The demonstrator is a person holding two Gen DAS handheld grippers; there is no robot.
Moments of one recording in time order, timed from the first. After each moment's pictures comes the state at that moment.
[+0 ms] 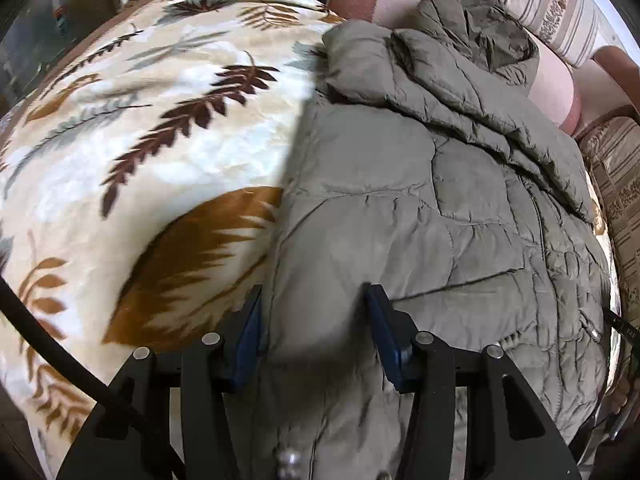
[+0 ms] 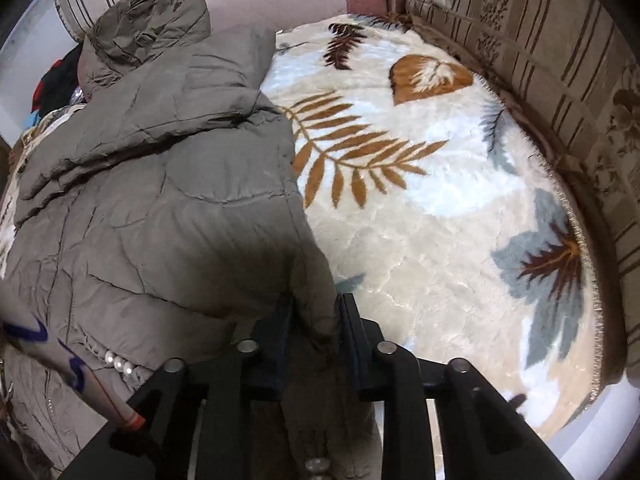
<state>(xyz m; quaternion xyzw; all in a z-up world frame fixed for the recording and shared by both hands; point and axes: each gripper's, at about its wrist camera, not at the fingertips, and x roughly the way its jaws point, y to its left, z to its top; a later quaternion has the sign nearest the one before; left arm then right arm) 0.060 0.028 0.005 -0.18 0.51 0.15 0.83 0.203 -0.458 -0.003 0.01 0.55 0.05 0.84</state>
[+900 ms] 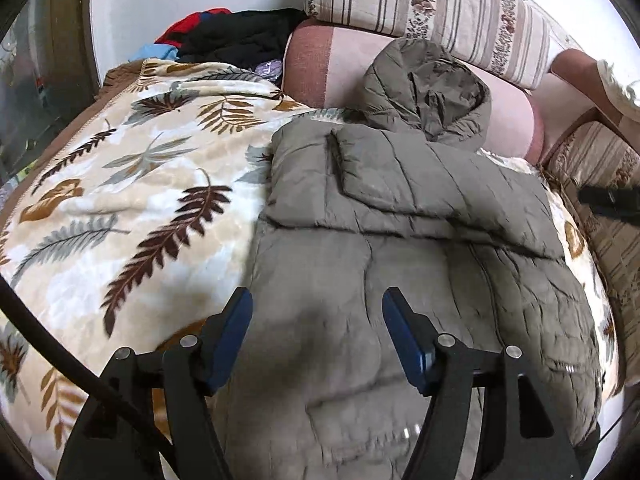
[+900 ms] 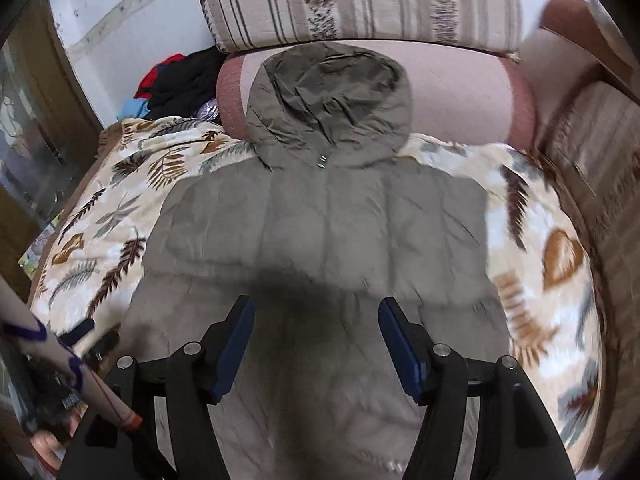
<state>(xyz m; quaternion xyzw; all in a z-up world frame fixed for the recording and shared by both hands) 0.113 0.013 0.064 -0.12 0.42 0.12 0.89 0.256 -0.241 0.134 -0.04 0.48 0.20 0.85</state>
